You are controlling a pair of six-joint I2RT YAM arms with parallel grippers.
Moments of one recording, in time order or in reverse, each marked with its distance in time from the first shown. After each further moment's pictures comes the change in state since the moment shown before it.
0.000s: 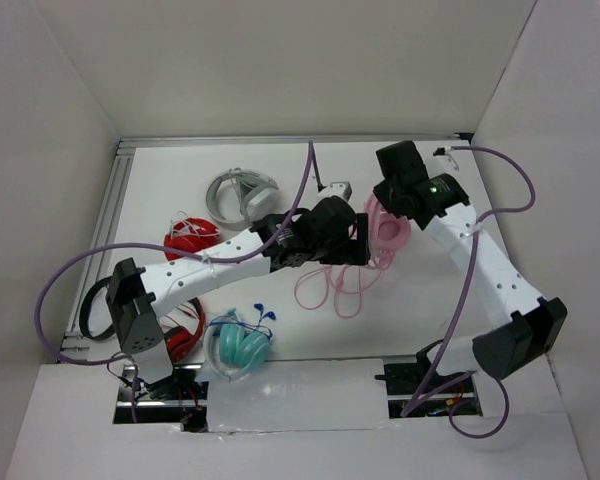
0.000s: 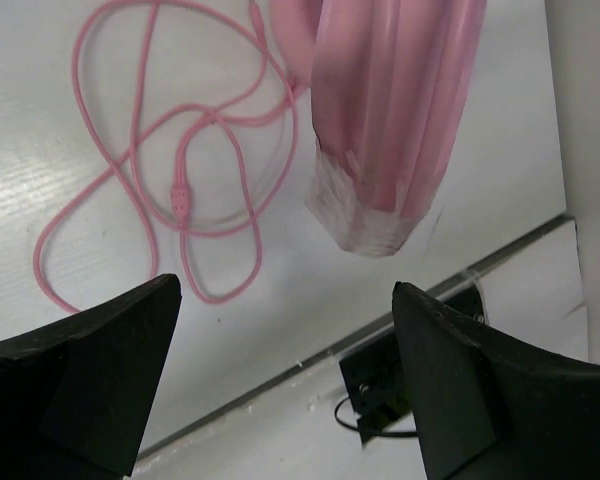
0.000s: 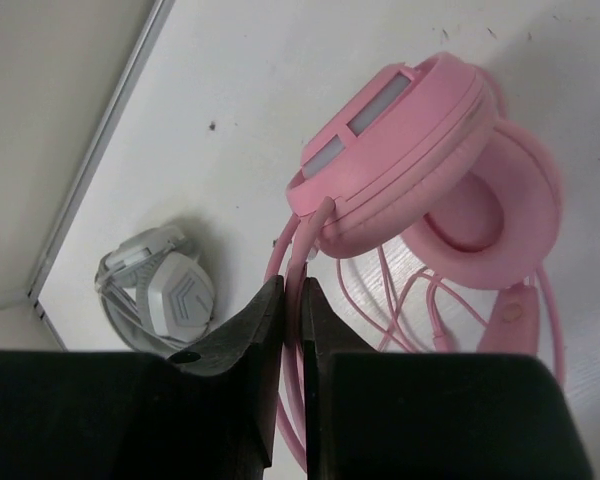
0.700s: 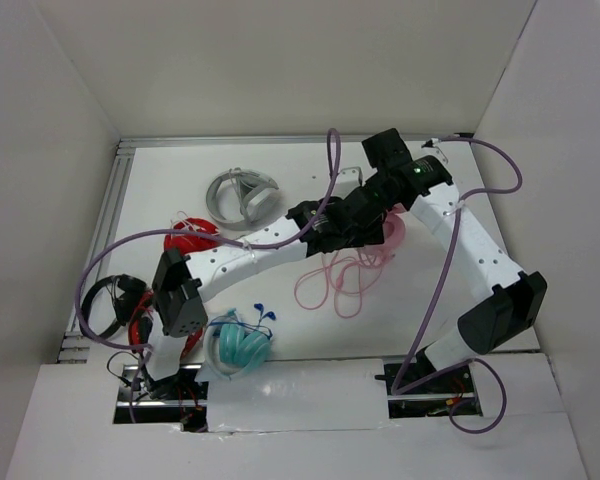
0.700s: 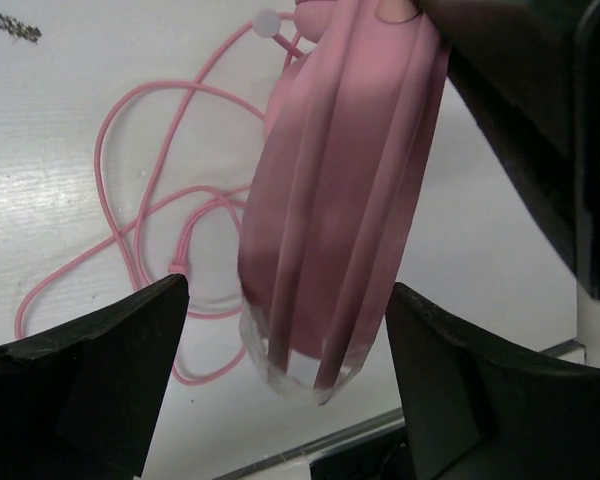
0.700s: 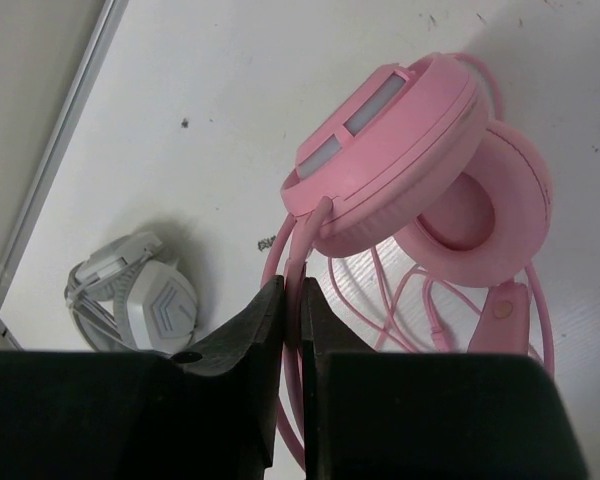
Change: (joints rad) left arm 0.001 0.249 0.304 -0.101 -0.202 -0.093; right arm 0.012 0.166 0.161 -0.121 0.014 0.034
